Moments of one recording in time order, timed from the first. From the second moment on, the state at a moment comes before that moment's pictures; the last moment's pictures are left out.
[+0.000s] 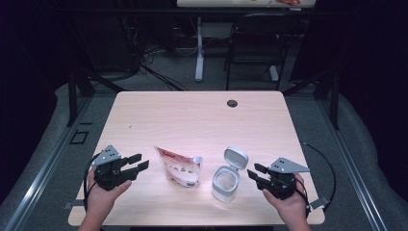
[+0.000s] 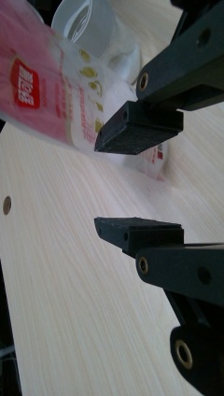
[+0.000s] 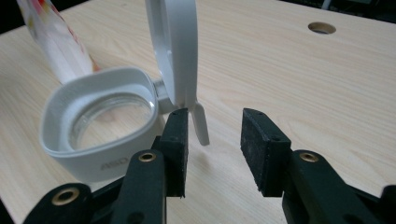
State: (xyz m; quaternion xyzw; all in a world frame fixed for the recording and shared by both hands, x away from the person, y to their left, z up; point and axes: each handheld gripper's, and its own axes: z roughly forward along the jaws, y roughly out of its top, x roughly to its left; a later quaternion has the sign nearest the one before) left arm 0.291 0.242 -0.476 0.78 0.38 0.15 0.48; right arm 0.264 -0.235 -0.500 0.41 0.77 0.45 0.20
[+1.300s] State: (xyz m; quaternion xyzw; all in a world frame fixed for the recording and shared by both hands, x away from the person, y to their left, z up) left arm 0.309 0.213 -0.442 0.81 0.30 0.11 0.49; right arm 0.262 -0.195 -0.433 0.33 0.79 0.48 0.20
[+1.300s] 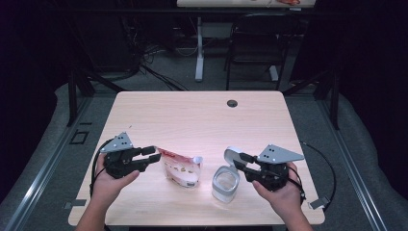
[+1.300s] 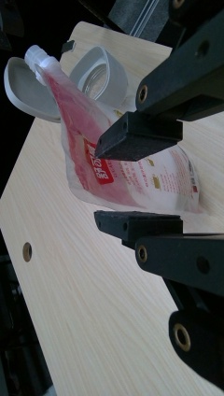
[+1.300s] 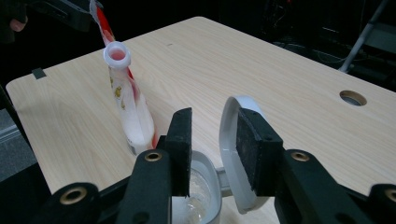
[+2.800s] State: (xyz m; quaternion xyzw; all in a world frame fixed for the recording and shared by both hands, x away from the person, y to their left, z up) left arm 0.299 0.213 -0.444 0.82 0.29 0.11 0.49; right arm 0.283 -0.115 -0.442 0.26 0.83 0.48 0.13
